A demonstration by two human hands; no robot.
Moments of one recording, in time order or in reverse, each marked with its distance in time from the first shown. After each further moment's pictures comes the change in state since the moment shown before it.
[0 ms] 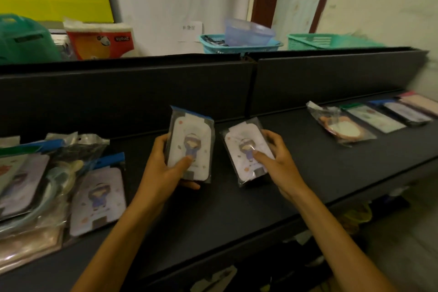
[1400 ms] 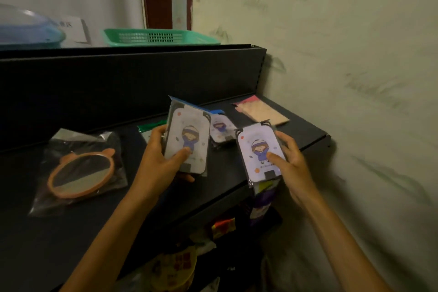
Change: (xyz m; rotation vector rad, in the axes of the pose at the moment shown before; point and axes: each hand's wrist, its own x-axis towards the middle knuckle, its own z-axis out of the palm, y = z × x) left_hand 0.100 -0.036 0.648 0.004 -0.226 0.073; right_hand 0.107 0.046 -0.648 -0.055 0.354 0.048
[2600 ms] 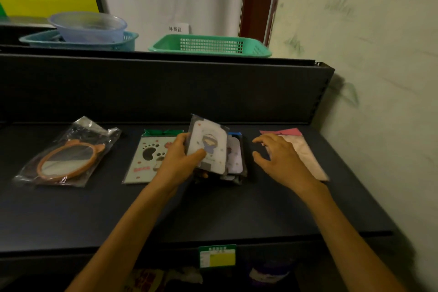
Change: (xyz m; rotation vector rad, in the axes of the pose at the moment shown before) left_hand 0.094 -0.018 0.118 0.184 0.445 -0.185; right_hand 0.225 0.014 0.001 -0.829 -0.628 -0.604
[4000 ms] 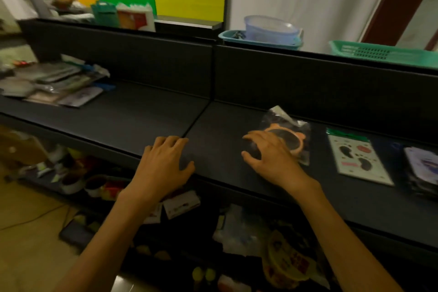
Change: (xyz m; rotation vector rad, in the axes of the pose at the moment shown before) left_hand -0.158 -0.075 -0.461 1.225 0.308 0.139; right_hand 0.006 -0.427 0.204 0.011 -0.151 -0.455
